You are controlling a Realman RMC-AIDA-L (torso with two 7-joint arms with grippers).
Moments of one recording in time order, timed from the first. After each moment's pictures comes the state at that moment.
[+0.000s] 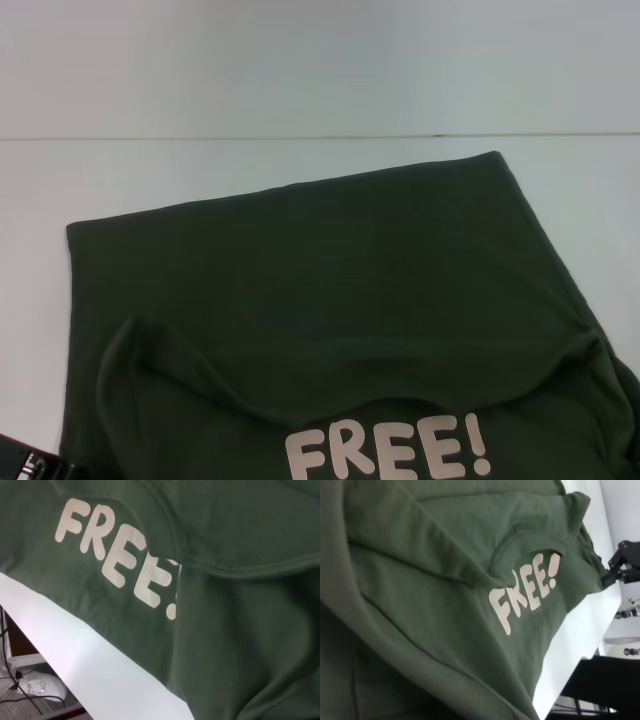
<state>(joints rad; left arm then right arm) -0.61 -1.99 0.36 0.70 2.80 2.03 -2.14 0.74 1.93 -0.85 -0.70 -2.72 -1.87 2.24</state>
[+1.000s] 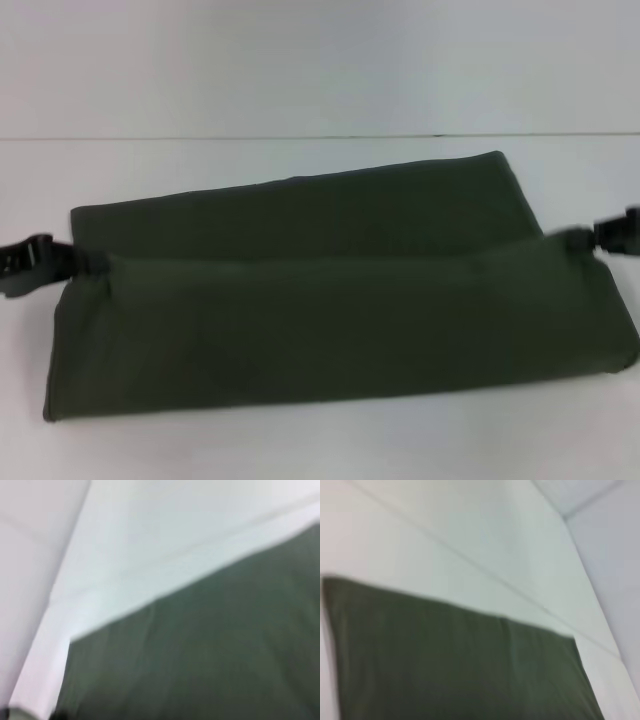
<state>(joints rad) -0.64 -1.94 0.04 0.66 2.59 1.62 -2.20 0.70 1.89 -0.37 -0.58 -2.42 -1.51 2.28</state>
